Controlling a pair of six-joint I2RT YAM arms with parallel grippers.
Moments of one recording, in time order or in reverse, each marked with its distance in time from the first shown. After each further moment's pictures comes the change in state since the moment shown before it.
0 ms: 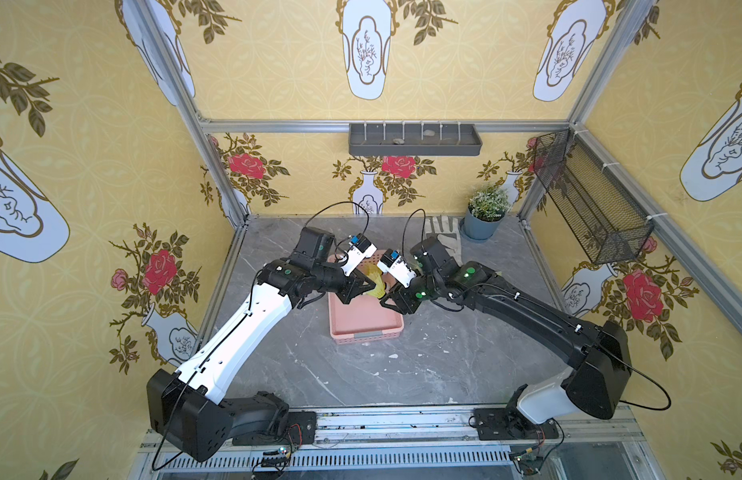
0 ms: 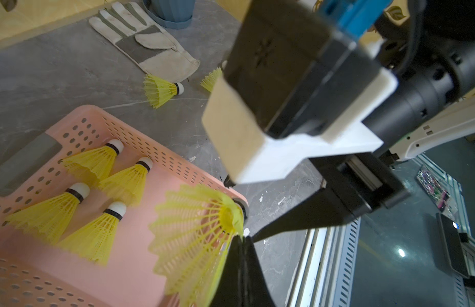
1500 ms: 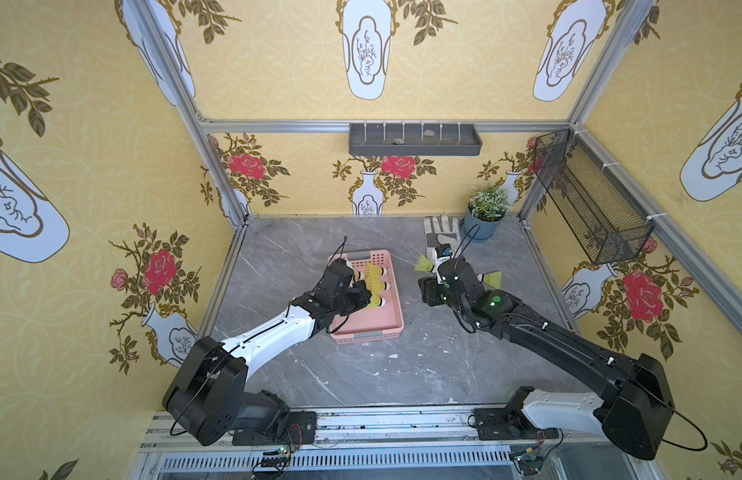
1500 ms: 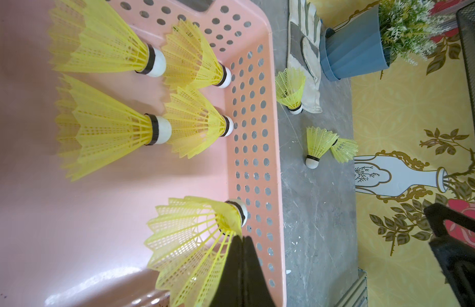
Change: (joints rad) left arm -0.116 0.107 -0.446 0.648 -0.462 -1.006; right arm -0.049 -0.245 -0.347 0.260 0.626 0.380
